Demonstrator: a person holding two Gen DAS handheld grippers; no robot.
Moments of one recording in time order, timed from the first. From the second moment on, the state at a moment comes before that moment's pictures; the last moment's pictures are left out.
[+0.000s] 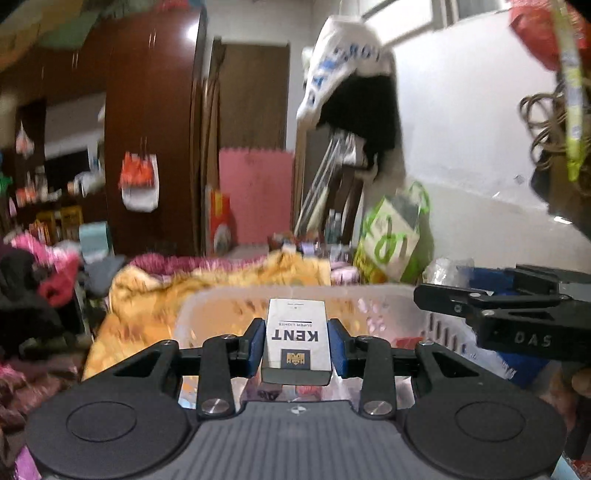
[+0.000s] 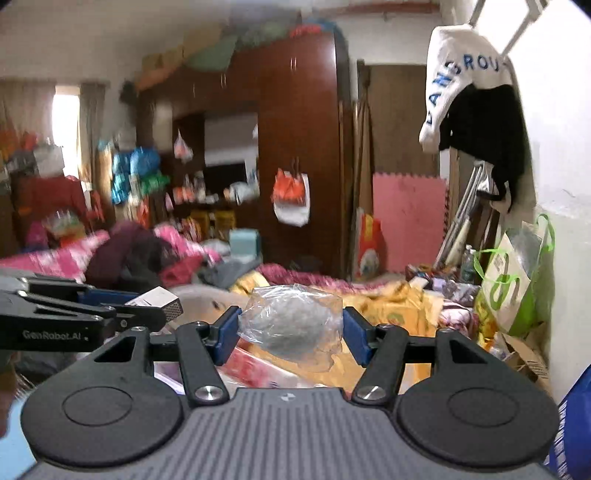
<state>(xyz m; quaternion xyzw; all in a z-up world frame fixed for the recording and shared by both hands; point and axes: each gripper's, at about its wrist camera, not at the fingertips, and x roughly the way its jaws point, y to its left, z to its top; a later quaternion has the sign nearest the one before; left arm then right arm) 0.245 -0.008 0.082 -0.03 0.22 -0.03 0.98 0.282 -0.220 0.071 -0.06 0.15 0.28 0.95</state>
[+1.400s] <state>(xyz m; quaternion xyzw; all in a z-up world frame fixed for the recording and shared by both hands) 0.141 -0.039 0.065 0.01 0.23 -0.01 0.97 0.174 -0.288 0.044 -0.05 0.17 0.21 0.96</state>
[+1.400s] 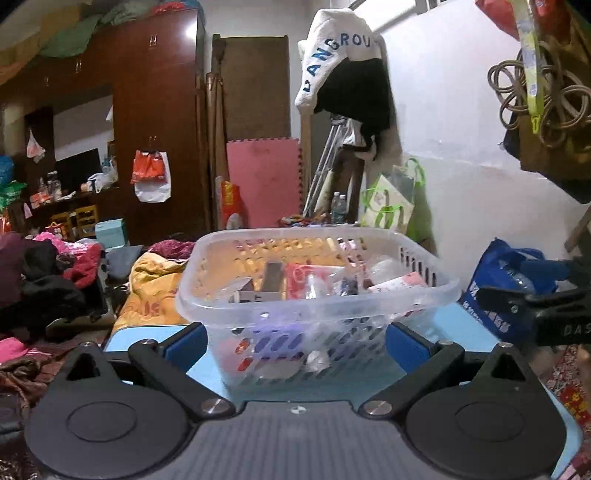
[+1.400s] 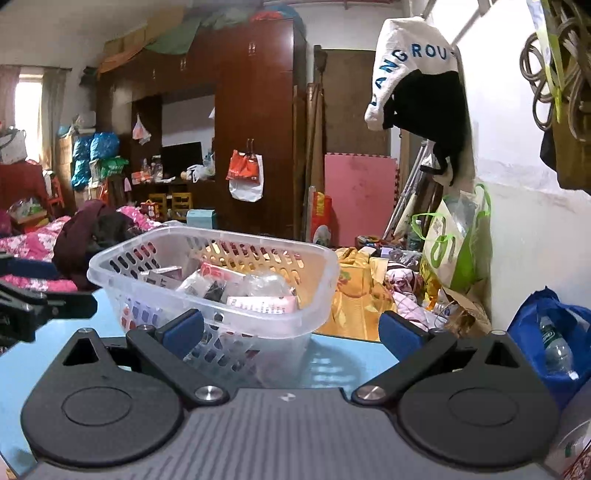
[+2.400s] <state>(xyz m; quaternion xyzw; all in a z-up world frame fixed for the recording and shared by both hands) 0.150 -0.045 0.065 0.03 0.24 0.02 0.97 0.176 -0.292 0.041 -0.05 0.19 0.20 0.96</state>
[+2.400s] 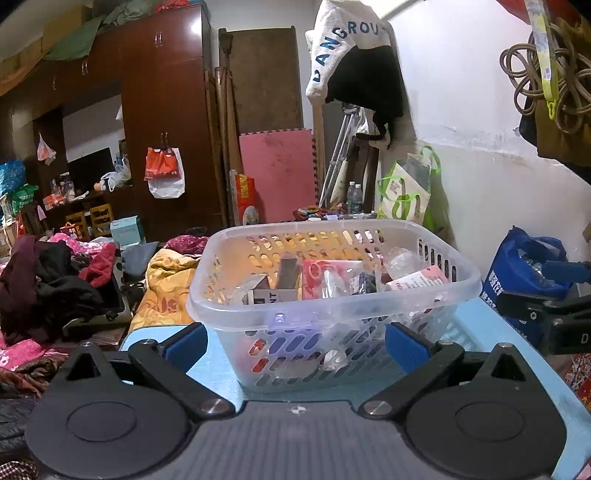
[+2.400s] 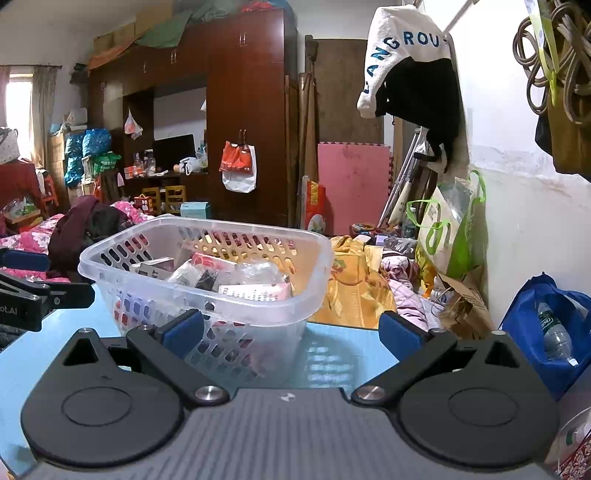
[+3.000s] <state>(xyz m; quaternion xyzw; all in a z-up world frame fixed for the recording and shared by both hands) 0.152 -0.046 0.065 0.02 0.24 0.01 0.97 0.174 -0.293 0.043 -0.05 0.19 0.20 0.96</state>
